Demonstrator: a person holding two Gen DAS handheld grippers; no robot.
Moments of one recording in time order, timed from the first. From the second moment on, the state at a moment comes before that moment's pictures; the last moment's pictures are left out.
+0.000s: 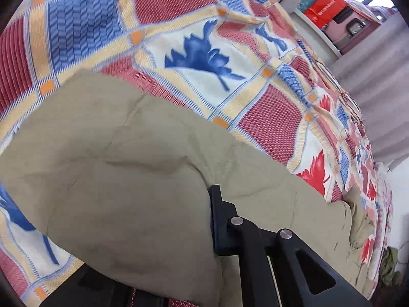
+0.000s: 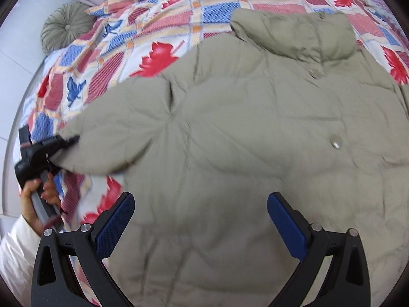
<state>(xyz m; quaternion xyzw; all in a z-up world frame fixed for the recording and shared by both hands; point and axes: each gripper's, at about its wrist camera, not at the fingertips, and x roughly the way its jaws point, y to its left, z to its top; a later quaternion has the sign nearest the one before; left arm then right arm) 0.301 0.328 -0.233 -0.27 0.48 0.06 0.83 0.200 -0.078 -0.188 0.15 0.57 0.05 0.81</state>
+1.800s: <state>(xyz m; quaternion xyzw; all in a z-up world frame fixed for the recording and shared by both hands) 0.215 0.027 -0.163 0.03 0.47 -0.13 0.87 0.150 -0.239 -0.160 0.15 0.53 -0.01 0.83</state>
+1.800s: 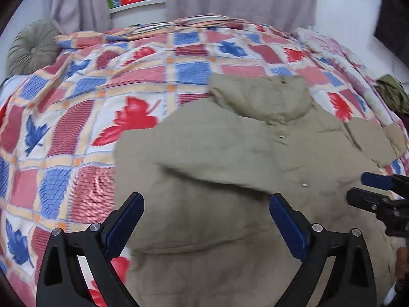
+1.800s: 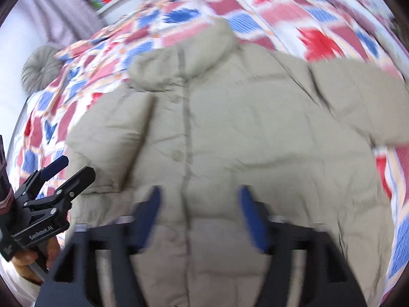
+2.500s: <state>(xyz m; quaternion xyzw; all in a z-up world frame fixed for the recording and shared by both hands) 0.286 0.111 -0.249 -0.01 0.54 0.02 0.84 0.234 -0.153 -0.168 -0.05 0.46 -0.11 0.88</state>
